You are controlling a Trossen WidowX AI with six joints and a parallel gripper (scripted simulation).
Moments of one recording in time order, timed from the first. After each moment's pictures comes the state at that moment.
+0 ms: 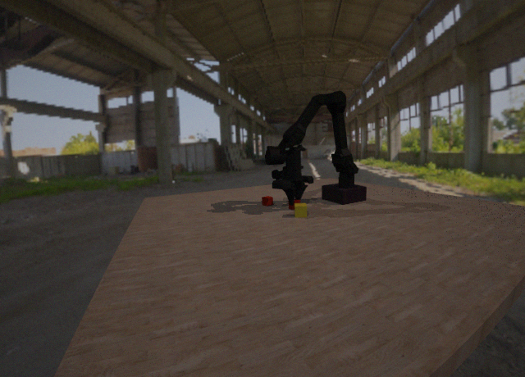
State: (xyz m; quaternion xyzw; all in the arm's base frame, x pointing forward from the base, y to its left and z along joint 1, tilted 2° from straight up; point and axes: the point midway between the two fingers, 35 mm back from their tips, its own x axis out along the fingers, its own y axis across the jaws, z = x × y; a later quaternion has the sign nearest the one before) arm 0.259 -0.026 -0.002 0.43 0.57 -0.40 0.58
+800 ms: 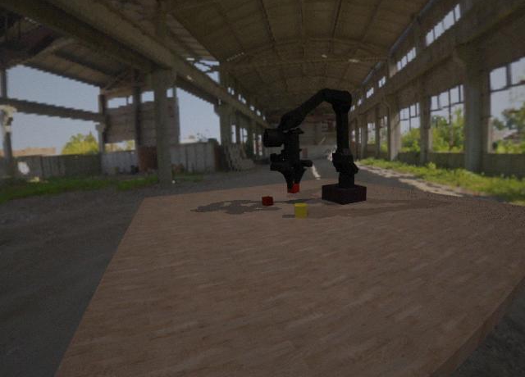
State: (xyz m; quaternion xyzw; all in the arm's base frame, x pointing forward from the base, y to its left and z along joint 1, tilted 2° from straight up) arm 0.261 -0.028 0.063 0.43 0.57 -0.40 0.57
